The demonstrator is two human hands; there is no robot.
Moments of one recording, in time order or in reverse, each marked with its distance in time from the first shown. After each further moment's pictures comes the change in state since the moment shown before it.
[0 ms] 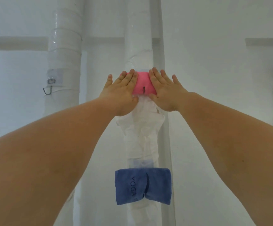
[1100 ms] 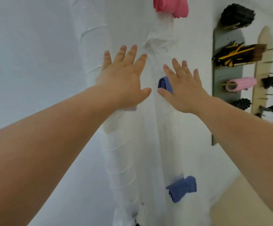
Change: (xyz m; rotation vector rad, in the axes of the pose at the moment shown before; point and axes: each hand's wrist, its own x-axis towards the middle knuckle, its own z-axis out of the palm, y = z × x) left_hand -0.289 -0.188 0.041 -0.357 -0.032 0.388; right_hand -0.190 -0.356 0.048 -0.193 -0.216 0.582
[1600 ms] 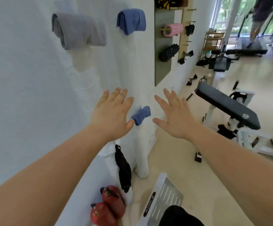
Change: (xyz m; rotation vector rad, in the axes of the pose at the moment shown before) left_hand -0.235 0.016 0.073 -0.347 -0.327 0.470; right_hand -0.301 -0.103 0.025 -0.077 -0.414 0.384
